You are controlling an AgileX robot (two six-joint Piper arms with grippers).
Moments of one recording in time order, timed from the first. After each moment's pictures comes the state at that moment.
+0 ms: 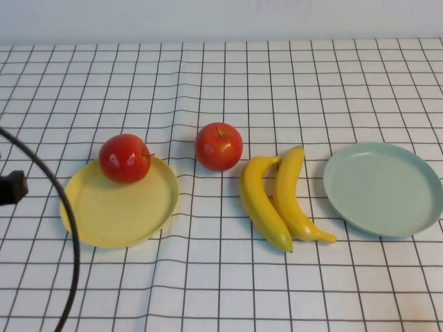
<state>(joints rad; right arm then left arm) 0.06 -0.01 0.03 0.16 0.34 0.08 -0.39 0.79 -0.73 0.48 0.50 -0.58</state>
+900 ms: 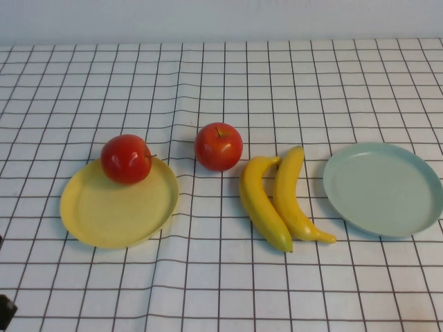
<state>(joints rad) 0.06 -0.01 0.03 0.16 0.34 0.08 -0.30 0.29 -0.20 0.43 0.12 -0.69</state>
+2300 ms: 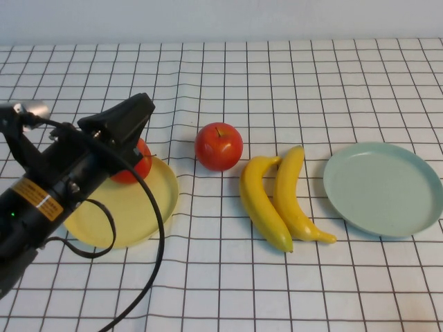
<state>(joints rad) 0.06 -0.01 0.03 0.16 0.34 0.08 -0.29 1.41 -0.51 0.48 -1.05 -0.82</state>
